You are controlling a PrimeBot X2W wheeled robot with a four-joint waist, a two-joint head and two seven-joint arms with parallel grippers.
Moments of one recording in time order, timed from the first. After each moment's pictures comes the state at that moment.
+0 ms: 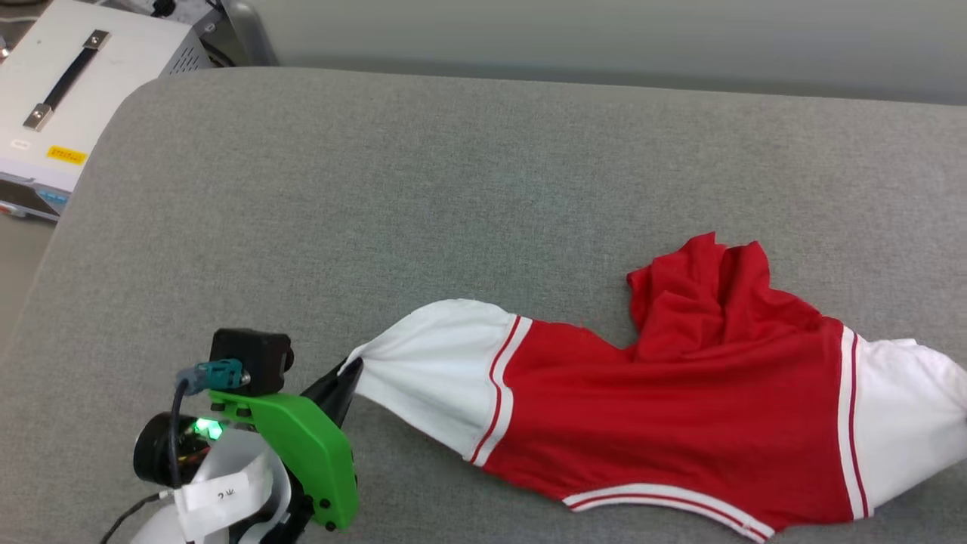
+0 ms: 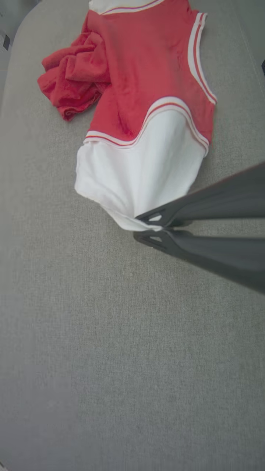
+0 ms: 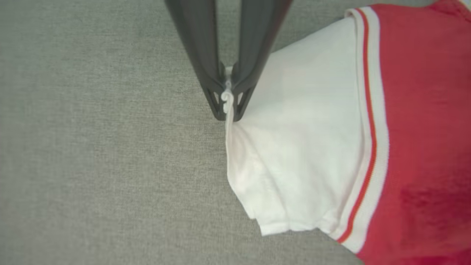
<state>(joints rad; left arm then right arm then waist) -0.07 0.47 -0.38 -0.34 -0.60 0.22 0.50 0.03 -0.49 -0.17 0.06 0.45 0.13 0.66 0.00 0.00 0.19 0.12</state>
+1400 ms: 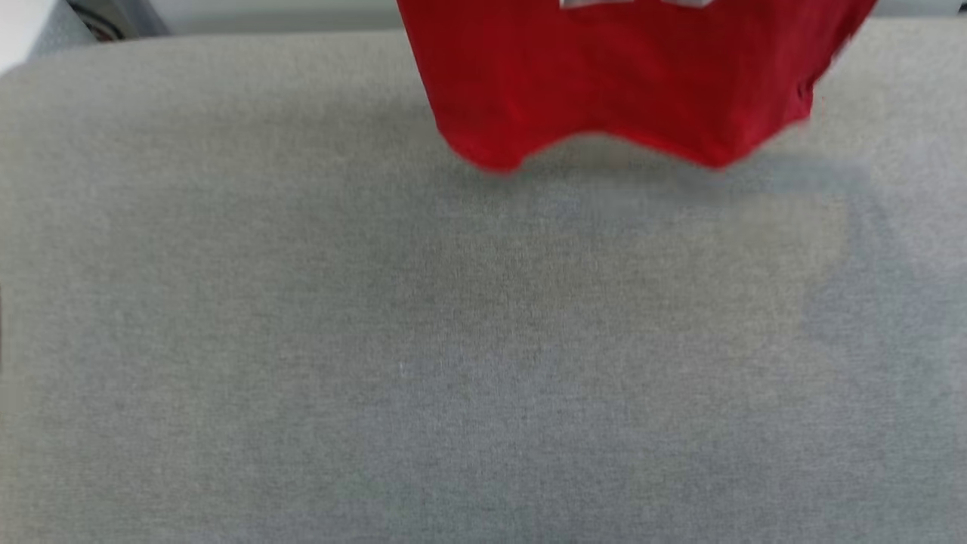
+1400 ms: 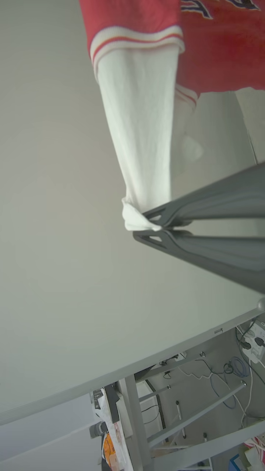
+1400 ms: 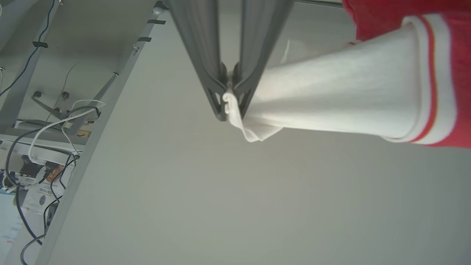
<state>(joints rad) -1.12 0.61 -0.19 0.01 -0.59 -0.01 0.40 -1.19 -0.61 -0.04 0.23 0.45 0.13 0.47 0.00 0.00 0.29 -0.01</state>
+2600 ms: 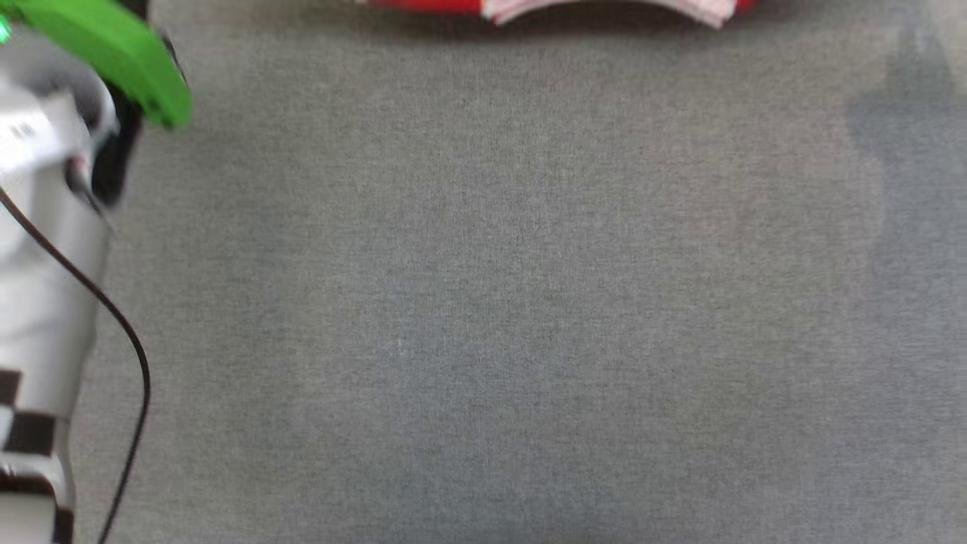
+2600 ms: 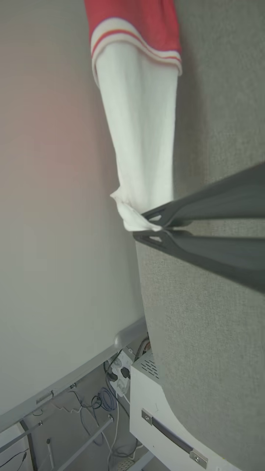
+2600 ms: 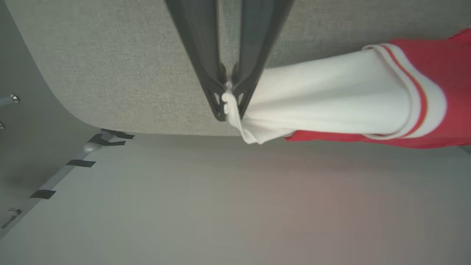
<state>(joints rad) -1.06 0.47 -0.38 0.69 -0.57 -0.13 -0.06 -1.21 -0.48 0.18 0.90 0.42 0.13 0.14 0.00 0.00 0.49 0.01</state>
